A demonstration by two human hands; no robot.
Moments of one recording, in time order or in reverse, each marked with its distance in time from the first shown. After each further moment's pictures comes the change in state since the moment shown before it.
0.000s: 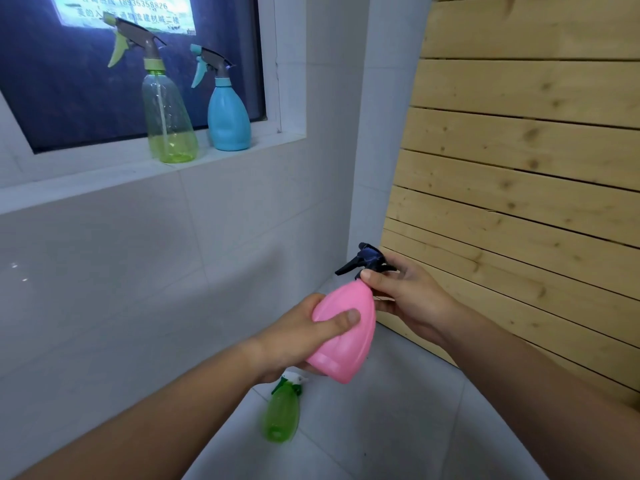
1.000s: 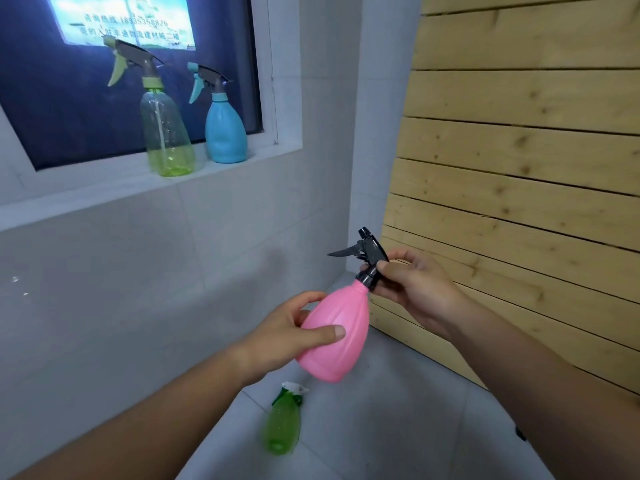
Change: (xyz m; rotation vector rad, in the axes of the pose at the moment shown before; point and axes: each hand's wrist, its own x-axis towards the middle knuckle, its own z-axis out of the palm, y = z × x) left_hand 0.009 -0.004 -0.018 0.014 0.030 0.172; right_hand 0.007 -0.015 -0.013 0.139 0.106 -0.050
